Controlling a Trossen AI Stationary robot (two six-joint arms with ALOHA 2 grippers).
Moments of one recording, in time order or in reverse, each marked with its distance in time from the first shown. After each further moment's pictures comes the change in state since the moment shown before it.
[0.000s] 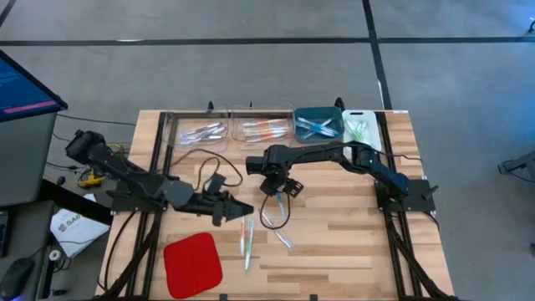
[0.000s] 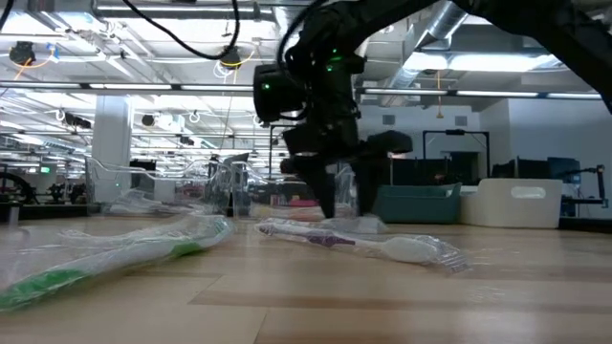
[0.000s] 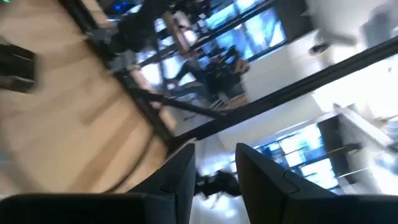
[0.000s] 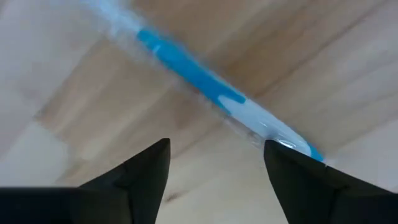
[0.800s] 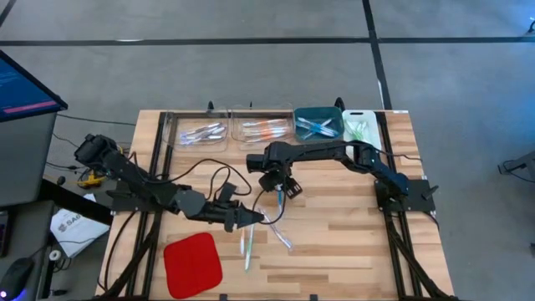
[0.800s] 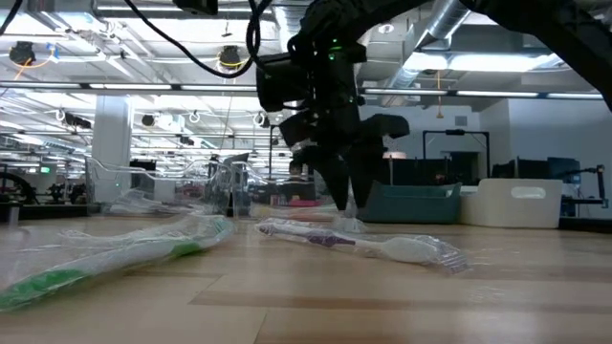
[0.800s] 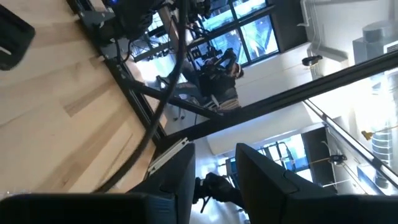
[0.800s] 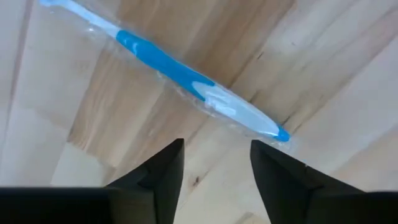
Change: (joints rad) left arm -0.010 0.175 0.000 0.213 -0.012 -0.082; right arm -0.004 -0.023 0.035 -0.078 -0.002 0.272
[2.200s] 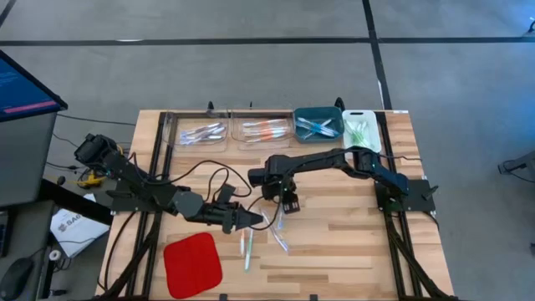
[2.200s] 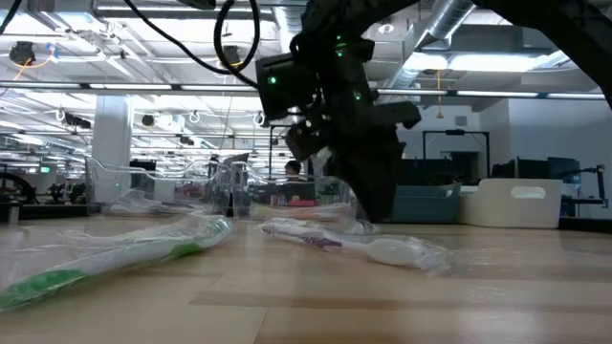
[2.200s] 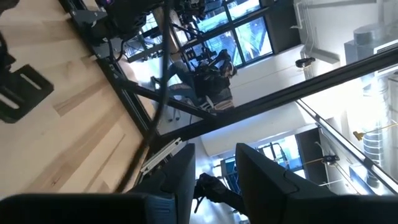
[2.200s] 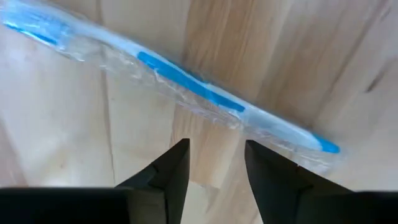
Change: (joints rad) left arm -0.017 0.000 -0.001 0.027 -0.017 0.001; right arm 0.074 0.005 -0.058 -0.042 -0.104 0.438
